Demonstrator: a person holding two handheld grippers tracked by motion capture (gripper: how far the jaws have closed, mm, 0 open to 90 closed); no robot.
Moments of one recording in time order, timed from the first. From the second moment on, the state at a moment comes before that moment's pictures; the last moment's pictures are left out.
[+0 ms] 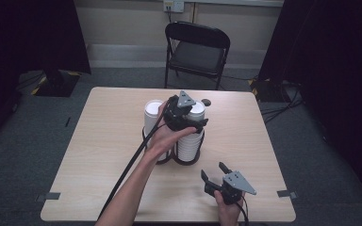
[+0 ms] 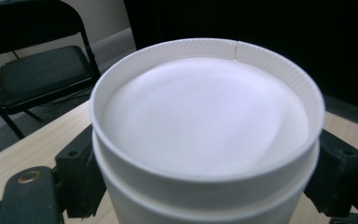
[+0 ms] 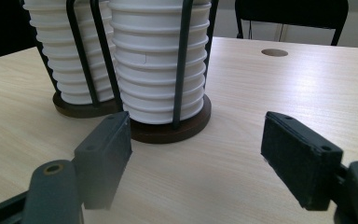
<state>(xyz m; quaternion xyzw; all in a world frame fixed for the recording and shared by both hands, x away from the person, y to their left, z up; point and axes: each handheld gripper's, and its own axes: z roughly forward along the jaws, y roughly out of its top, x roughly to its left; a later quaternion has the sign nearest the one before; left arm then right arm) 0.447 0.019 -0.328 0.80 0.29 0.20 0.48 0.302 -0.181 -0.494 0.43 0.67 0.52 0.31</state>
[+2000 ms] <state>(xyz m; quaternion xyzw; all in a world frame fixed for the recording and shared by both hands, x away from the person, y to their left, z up) 0.433 0.034 -0.298 0.74 0.30 0.22 0.56 0.302 -0.181 -0.494 0.43 0.67 0.52 0.31</state>
